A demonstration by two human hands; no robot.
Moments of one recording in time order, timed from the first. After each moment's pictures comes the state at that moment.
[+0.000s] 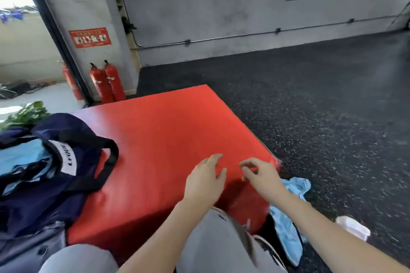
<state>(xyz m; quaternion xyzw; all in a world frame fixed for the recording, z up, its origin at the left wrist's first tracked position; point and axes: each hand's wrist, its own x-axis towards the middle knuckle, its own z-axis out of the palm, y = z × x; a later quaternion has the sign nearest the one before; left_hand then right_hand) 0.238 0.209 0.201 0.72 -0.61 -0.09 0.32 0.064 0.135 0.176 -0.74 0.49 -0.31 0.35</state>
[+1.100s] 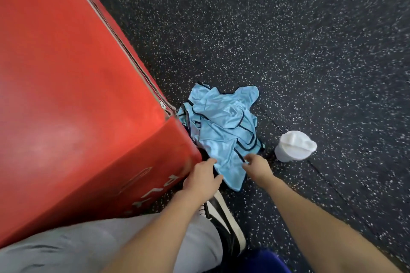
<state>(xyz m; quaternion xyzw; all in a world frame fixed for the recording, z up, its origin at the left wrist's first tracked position) 0.030 0.085 -0.071 0.69 -0.61 -0.39 -0.01 -0.165 0.048 -0.179 -0.52 0.71 -0.05 0.46</state>
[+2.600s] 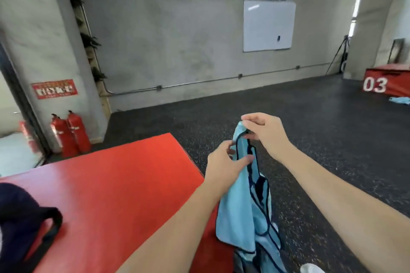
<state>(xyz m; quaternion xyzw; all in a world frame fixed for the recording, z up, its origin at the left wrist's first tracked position) 0.066 0.094 0.349 0.59 -0.62 -0.26 0.46 -0.079 0.025 0.395 -0.60 0.38 -0.57 0.41</state>
